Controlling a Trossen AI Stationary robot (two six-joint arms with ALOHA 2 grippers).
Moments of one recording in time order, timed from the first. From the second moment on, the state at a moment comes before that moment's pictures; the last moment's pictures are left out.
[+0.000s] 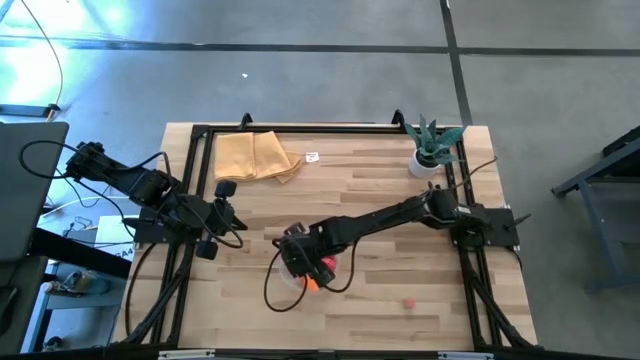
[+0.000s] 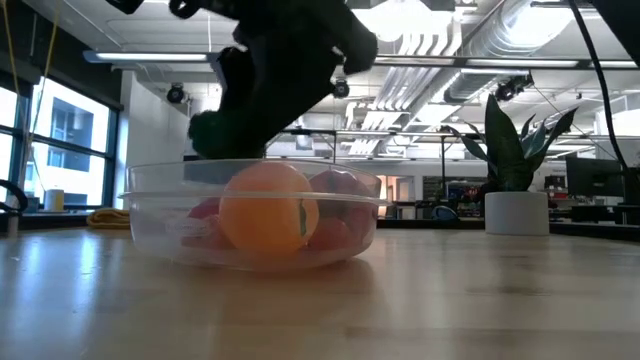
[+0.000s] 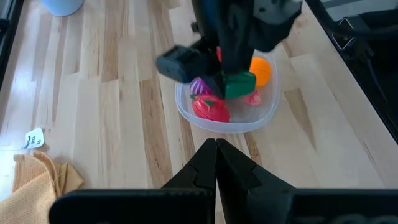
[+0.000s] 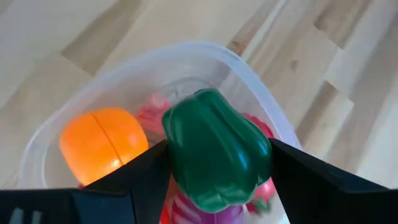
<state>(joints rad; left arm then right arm) -0.33 0.88 0.99 -0.91 -0.26 -0.10 0.24 2.28 2.01 -0.84 0.00 -0.42</state>
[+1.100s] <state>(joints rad) -0.33 0.88 0.99 -0.91 -0.26 -0.10 0.25 2.34 2.01 -0.85 -0.05 -0.45</state>
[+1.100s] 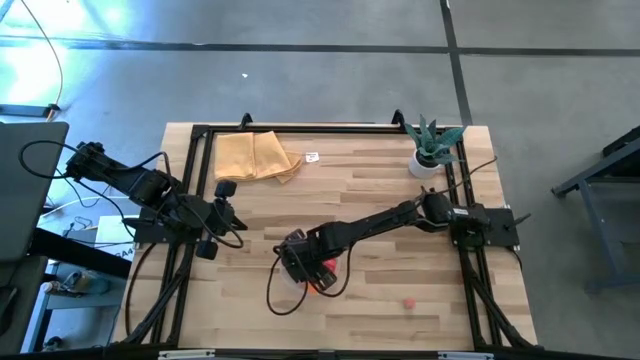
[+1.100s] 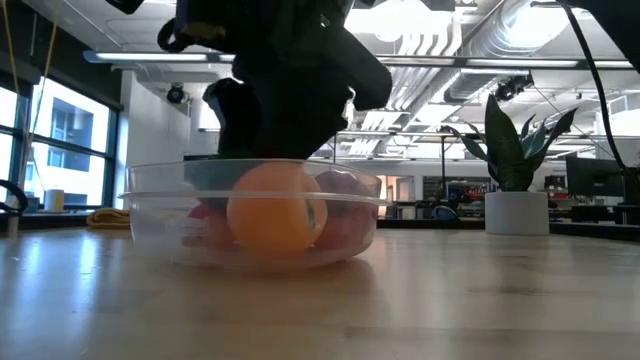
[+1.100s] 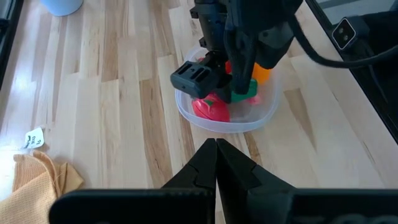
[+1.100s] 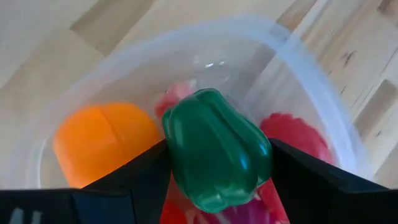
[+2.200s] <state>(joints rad) -0.33 0.88 0.99 -0.91 -0.26 -0.10 0.27 2.33 2.20 -1.17 0.03 -0.26</state>
